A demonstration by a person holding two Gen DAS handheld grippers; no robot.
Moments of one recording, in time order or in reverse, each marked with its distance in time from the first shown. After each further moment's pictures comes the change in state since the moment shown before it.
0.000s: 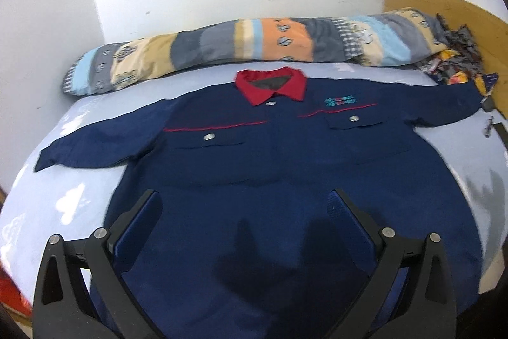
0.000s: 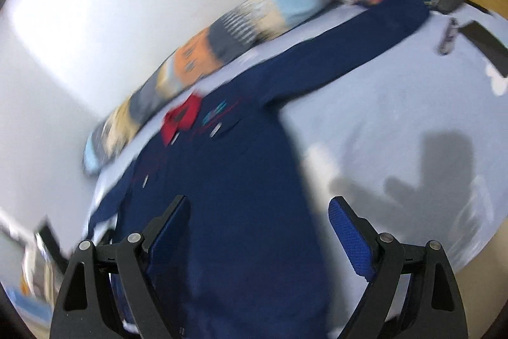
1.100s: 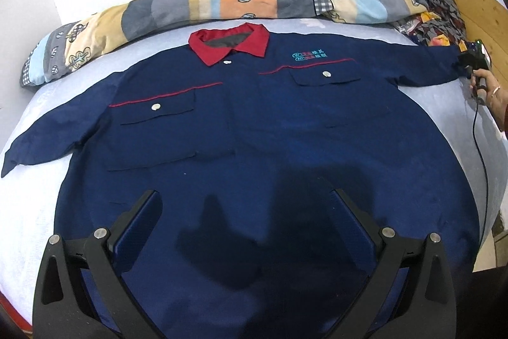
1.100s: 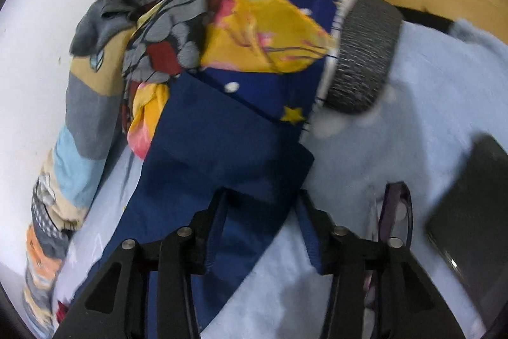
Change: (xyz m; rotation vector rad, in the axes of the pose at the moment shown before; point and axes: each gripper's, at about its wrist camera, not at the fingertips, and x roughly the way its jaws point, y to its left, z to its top) left arm 0.081 -0.034 0.013 0.079 0.186 -0.124; right arm 0.158 -0.302 0.296 0.328 -0.197 -0.397
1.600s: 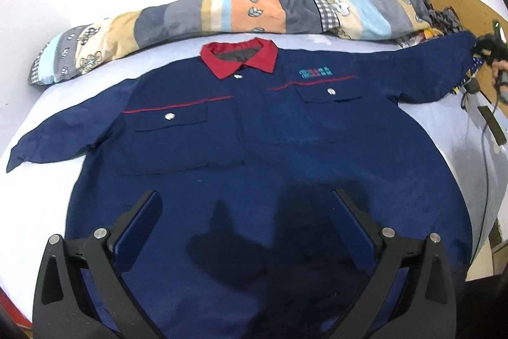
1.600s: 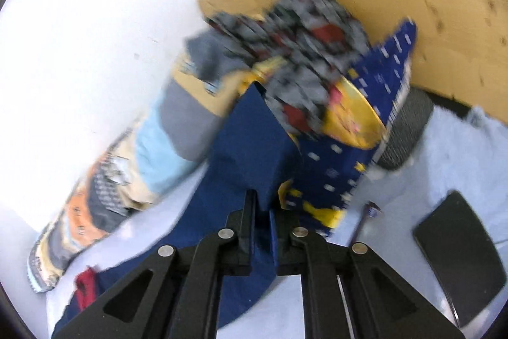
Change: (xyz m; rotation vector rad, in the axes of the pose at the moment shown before) left arm -0.020 0.012 0.003 -0.051 -0.058 0.016; right arm -0.138 0.068 0.000 -0.170 -0.139 0.200
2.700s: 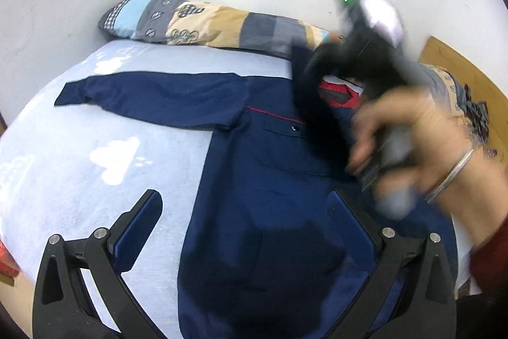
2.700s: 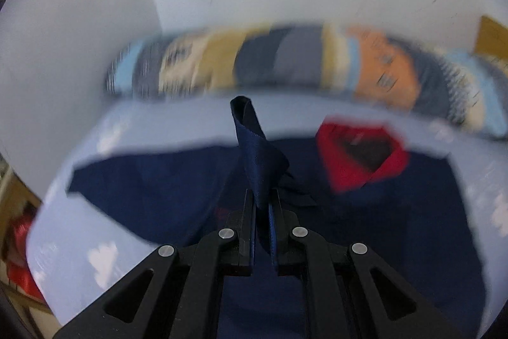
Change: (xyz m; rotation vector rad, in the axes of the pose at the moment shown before) left arm -0.064 0.170 -0.037 -0.343 -0.077 0.047; right arm -0.038 0.598 -0.445 -0.749 0.358 0.349
